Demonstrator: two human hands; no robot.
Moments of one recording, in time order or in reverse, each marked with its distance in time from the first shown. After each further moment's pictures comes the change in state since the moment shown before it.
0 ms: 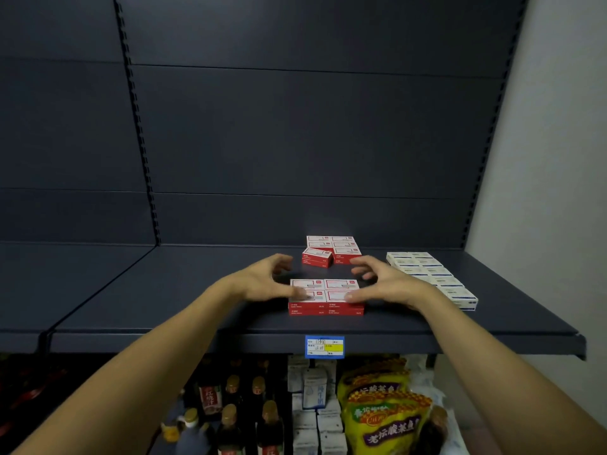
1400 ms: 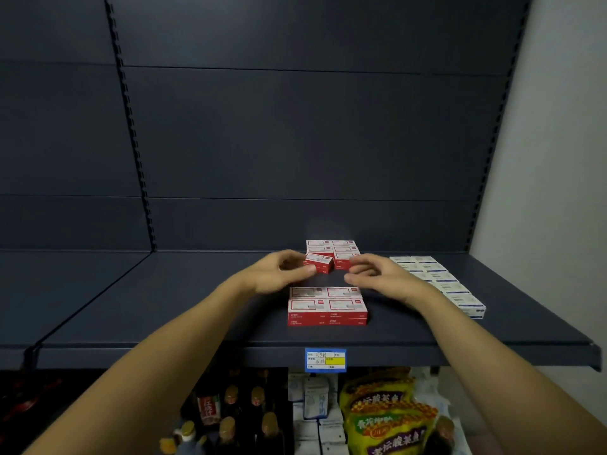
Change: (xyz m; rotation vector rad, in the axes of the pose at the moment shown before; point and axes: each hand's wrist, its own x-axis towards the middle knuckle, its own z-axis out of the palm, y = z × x) left_hand 0.032 0.011 -0.002 -0.092 0.058 0.121; right_hand 0.026 0.005 -0.006 0.116 0.111 -0.082
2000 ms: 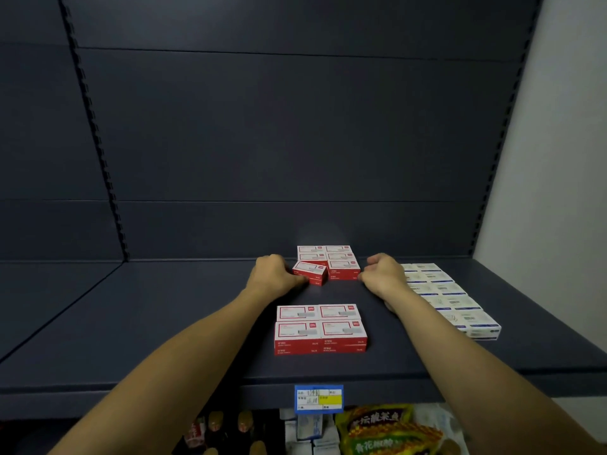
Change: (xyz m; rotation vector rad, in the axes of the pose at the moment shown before) left_hand 0.090 -0.019 0.025 0.320 0.318 -0.247; right_hand 0.083 0.033 0.005 -0.050 0.505 0.305
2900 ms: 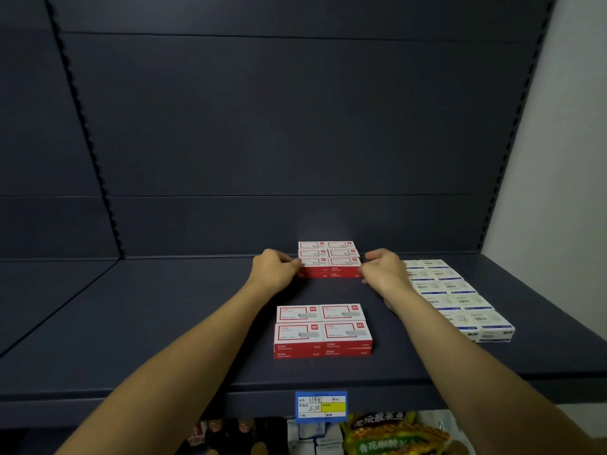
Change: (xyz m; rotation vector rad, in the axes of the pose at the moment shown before) left_hand 0.007 -0.001 0.004 -0.334 0.037 -0.063; right_hand 0.006 0.001 0.014 0.154 -0.001 0.026
